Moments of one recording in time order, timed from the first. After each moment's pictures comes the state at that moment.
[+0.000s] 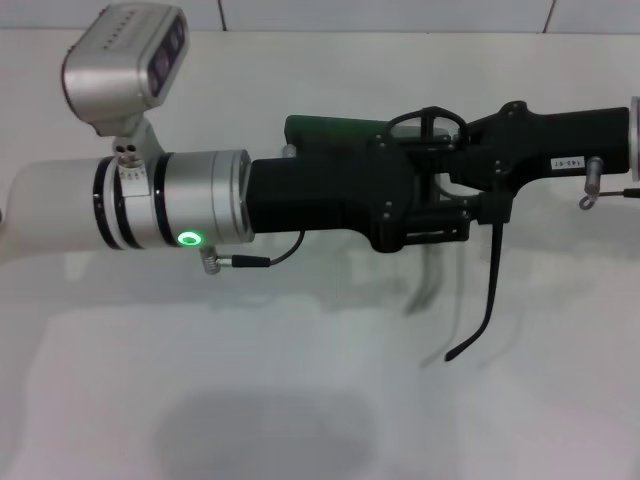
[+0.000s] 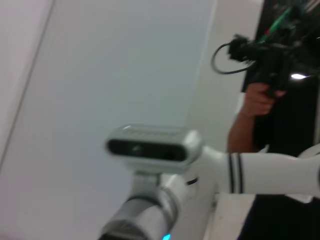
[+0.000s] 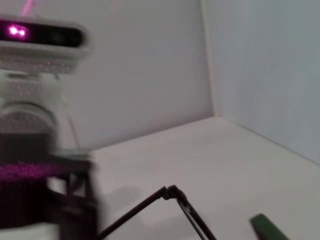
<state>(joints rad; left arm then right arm) -0.67 -2.09 1.25 0.40 1.30 1.65 -1.27 0.74 2.01 -1.04 -0.67 -1.80 -1.42 1.50</state>
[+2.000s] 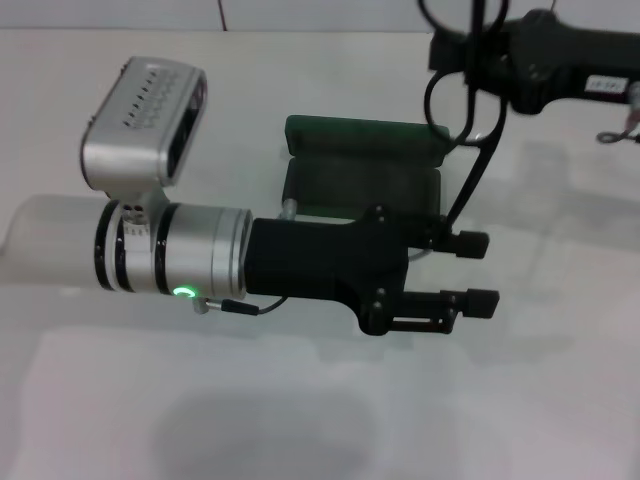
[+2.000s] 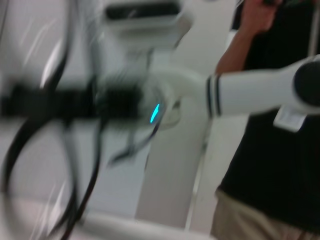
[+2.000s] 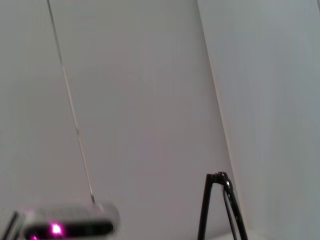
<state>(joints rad) -0.63 -2.09 1.28 0.42 1.44 1.66 -1.15 0.76 2.02 -0.85 -0.65 -1.66 -1.59 1.49</state>
